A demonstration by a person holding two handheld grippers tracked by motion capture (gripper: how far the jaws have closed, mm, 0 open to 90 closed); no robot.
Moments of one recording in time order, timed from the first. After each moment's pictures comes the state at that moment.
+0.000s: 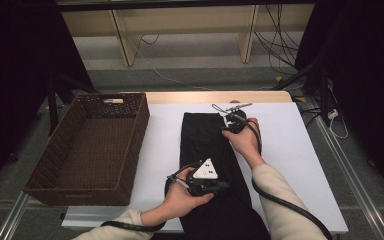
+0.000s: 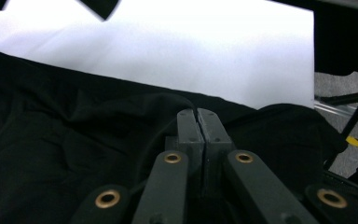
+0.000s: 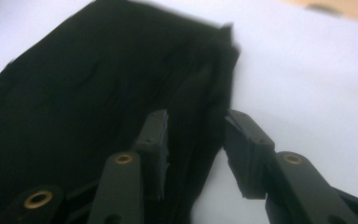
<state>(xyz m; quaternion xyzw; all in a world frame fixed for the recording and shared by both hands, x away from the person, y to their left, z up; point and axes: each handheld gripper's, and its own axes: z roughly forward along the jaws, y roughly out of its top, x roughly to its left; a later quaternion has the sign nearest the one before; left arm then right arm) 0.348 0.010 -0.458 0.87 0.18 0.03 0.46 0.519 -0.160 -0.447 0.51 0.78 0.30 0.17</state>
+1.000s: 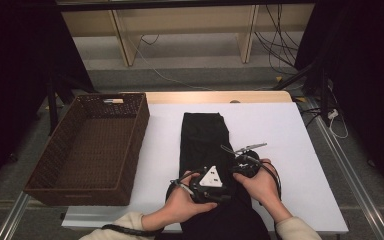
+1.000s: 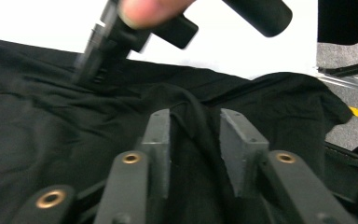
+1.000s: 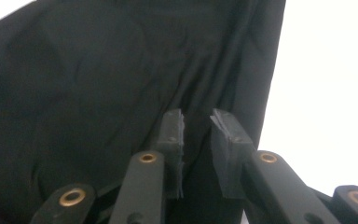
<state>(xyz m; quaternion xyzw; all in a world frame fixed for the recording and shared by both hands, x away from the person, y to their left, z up) 0.337 0.005 -0.462 0.89 0.16 0.04 0.42 0.394 -0.183 -0.472 0.51 0.81 0.28 0.08</state>
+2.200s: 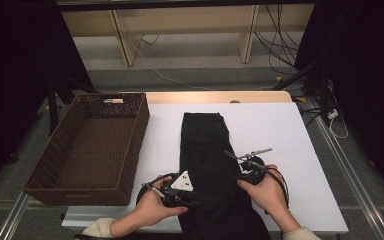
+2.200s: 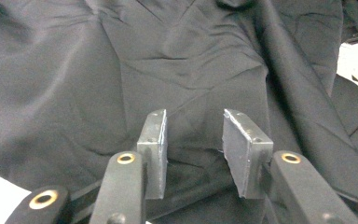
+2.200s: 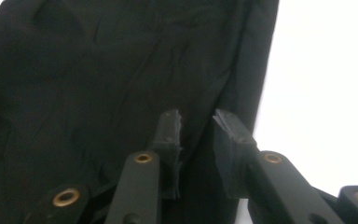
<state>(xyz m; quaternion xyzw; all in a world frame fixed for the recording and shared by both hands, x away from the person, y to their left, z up) 0.332 0.076 -0.476 0.91 0.18 0.03 0.36 0.370 -0.190 -0.462 0.53 0.81 0.26 0.06</state>
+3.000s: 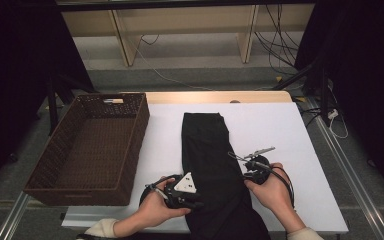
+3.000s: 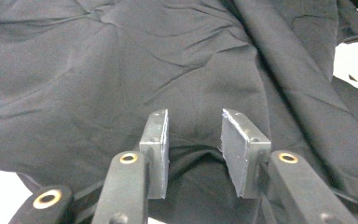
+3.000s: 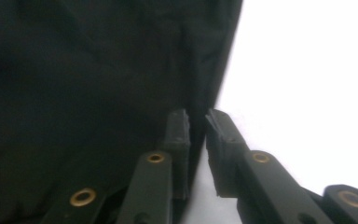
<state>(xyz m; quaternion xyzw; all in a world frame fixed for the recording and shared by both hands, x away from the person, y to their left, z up) 0.331 0.068 -0.480 0.91 0.18 0.03 0.37 0.369 -0.202 -0.454 0.51 0.82 0.23 0.10</state>
